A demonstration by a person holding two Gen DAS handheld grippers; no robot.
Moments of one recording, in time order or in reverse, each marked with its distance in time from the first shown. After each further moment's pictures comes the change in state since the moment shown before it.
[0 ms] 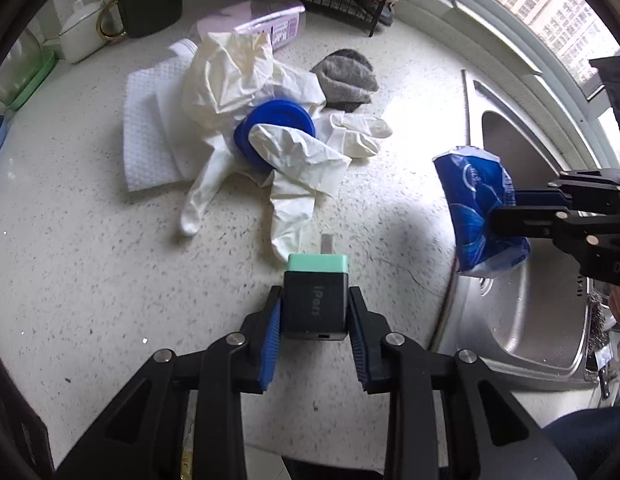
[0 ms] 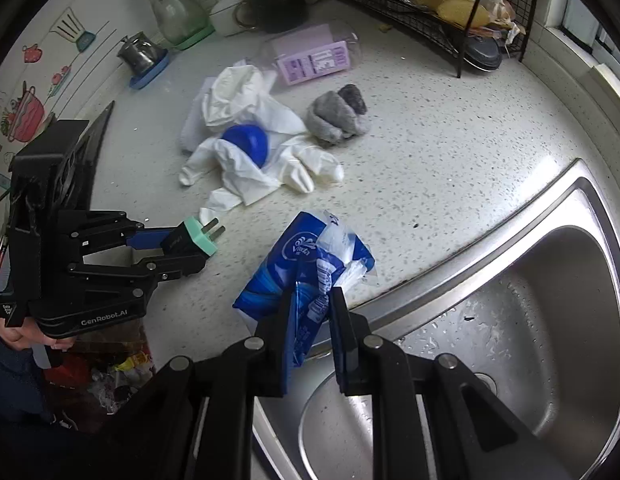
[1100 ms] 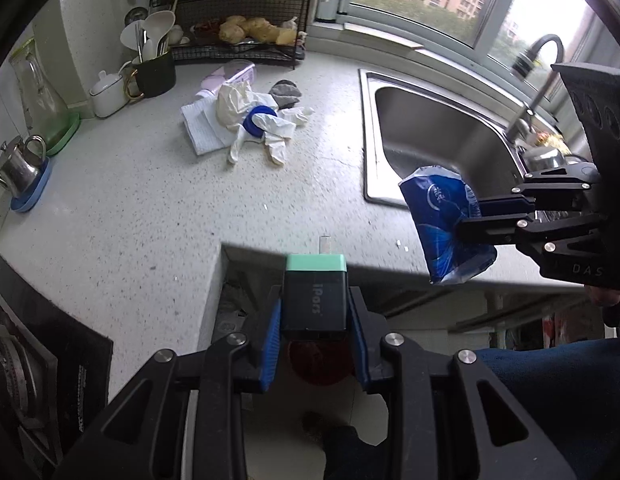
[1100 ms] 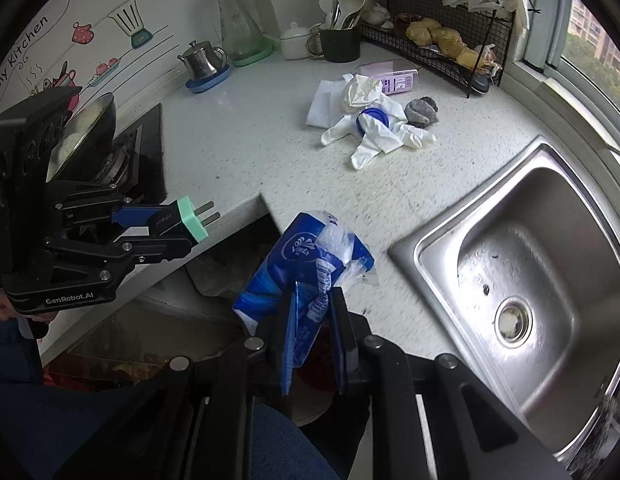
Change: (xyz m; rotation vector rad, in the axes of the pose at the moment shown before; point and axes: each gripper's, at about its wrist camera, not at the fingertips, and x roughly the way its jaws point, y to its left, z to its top) left arm -0.156 0.024 -0.166 0.301 -0.141 -0.032; right arm -0.060 0.179 -0.119 0.077 -0.180 -0.115
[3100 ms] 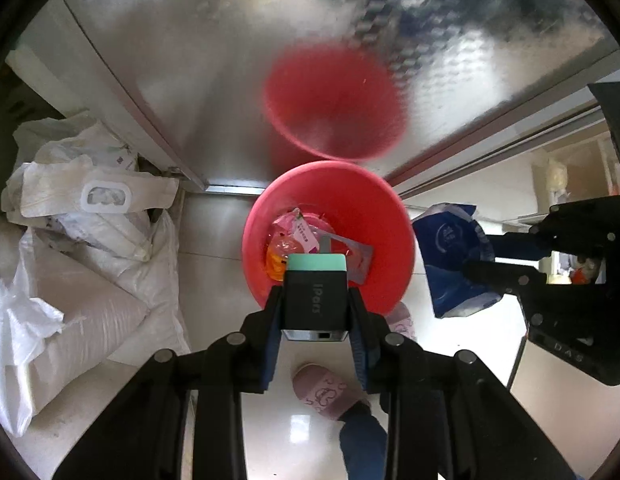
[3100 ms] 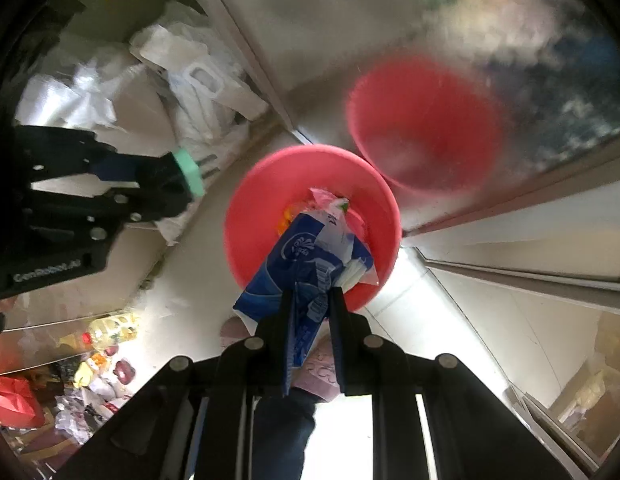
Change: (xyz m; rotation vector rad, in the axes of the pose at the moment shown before) left arm 0.460 0.017 -0.237 0.017 0.402 -0.048; right arm 0.433 -0.062 -0.233 0.164 0.378 -0.056
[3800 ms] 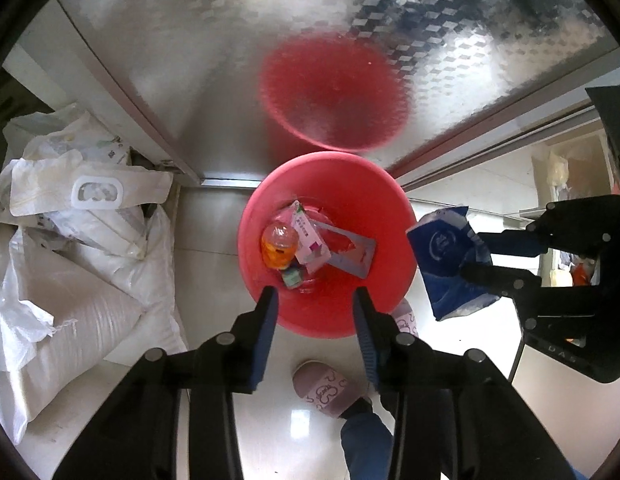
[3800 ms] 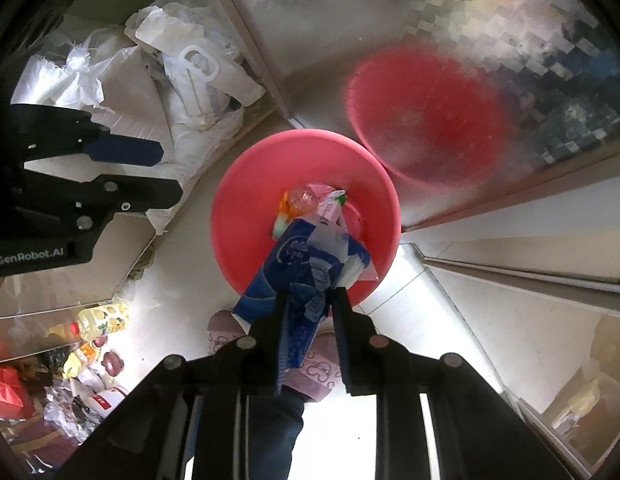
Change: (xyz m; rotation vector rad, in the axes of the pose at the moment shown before) left arm 0.010 0.004 0.001 -0.009 0.009 -0.007; right arm 0.018 -0.002 -0.003 -0.031 0.007 0.008
